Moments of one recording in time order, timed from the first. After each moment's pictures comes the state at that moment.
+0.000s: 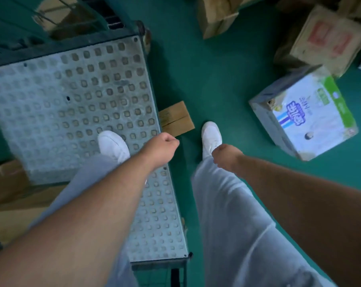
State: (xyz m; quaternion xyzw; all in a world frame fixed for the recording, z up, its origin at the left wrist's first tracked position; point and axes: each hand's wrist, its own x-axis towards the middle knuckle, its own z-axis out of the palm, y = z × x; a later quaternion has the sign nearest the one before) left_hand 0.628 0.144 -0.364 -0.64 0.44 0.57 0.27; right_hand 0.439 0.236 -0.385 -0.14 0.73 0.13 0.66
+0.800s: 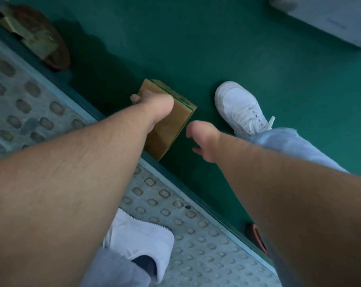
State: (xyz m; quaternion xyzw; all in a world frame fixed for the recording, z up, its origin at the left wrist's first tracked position) left_hand 0.551 0.103 -0.700 -0.64 0.53 0.37 0.41; right_hand 0.529 0.240 -0.688 0.32 0.60 -0.23 0.69
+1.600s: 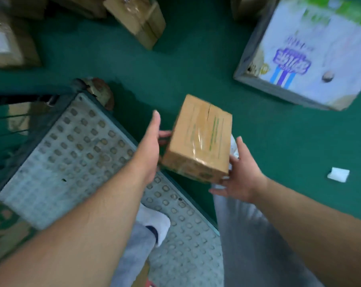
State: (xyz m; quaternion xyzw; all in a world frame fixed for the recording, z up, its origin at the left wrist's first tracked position) left_hand 0.508 0.116 -0.437 -0.66 0.38 0.61 0.21; right_hand 0.434 0.330 -0.481 0.45 0.44 -0.41 0.66
